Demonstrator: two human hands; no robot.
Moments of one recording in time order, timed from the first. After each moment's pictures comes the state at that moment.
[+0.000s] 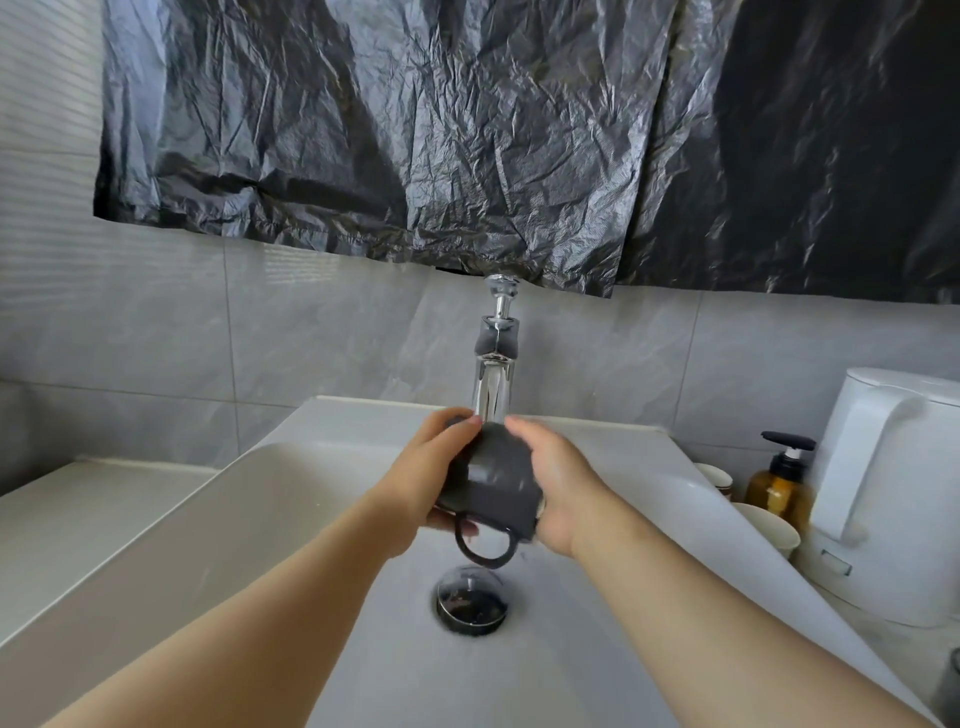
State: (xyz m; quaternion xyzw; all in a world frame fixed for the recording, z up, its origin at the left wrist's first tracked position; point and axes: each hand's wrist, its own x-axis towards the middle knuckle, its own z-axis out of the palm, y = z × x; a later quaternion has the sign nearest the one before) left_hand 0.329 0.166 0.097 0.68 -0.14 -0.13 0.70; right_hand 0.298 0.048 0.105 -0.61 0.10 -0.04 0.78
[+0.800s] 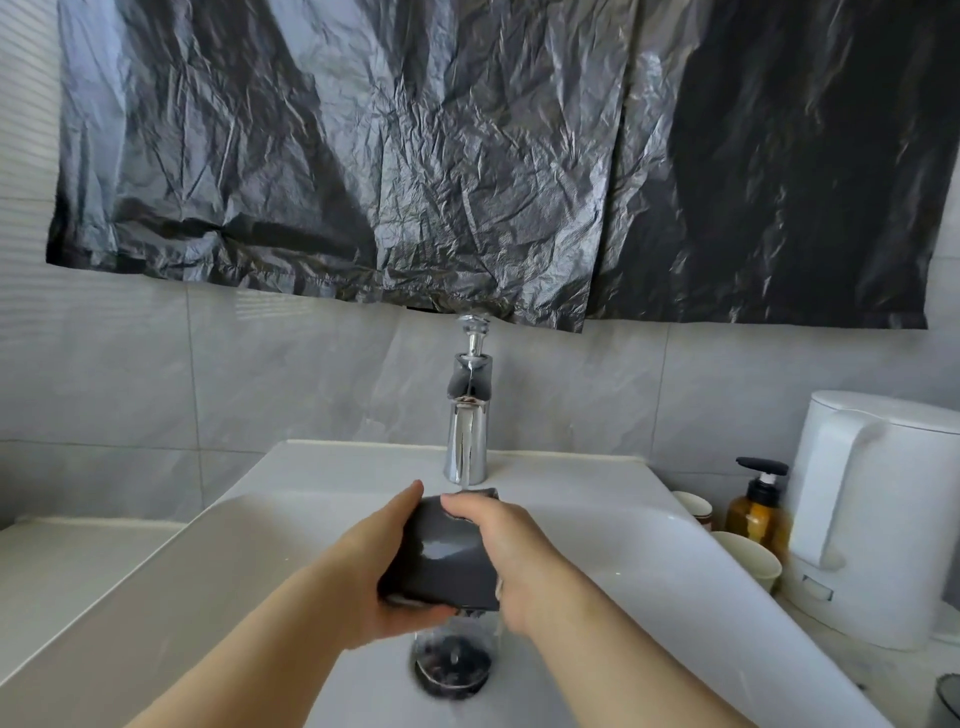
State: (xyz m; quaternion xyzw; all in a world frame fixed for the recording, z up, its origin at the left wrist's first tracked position) left_hand 0.326 0.178 0.094 0.62 0.09 -0.27 0.74; right_hand 0.300 0.062 0.088 -0.65 0.17 -0.01 0.74
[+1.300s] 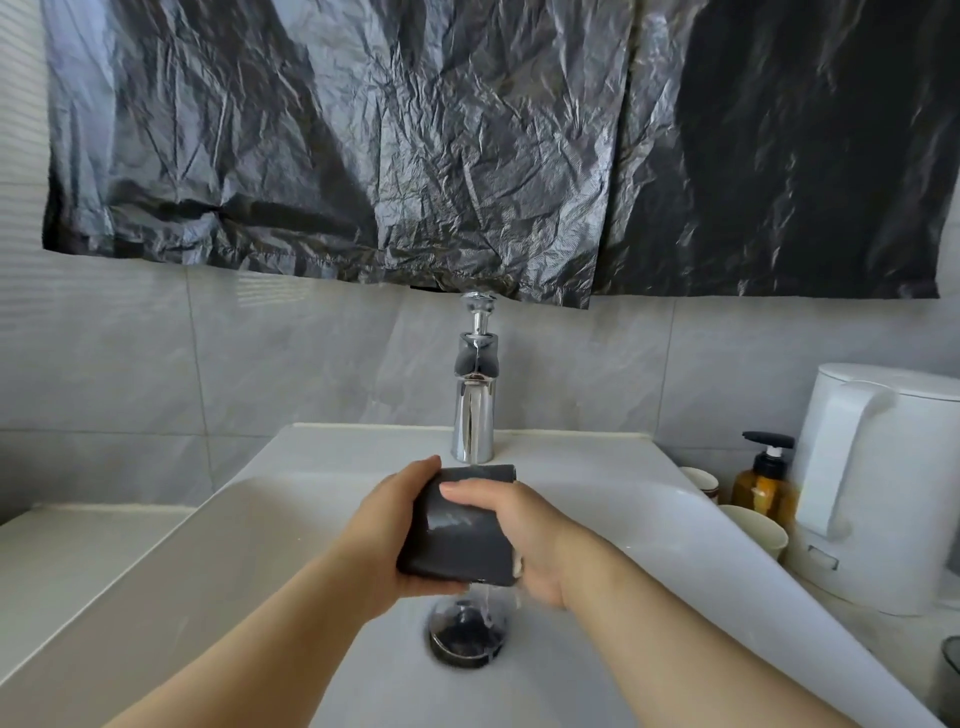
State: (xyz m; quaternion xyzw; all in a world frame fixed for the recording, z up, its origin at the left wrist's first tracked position) left_hand 0.327 0.174 0.090 0.62 0.02 -0.21 0.76; right_hand 0.288 0.059 0.094 -0.67 0.08 0.04 0.73
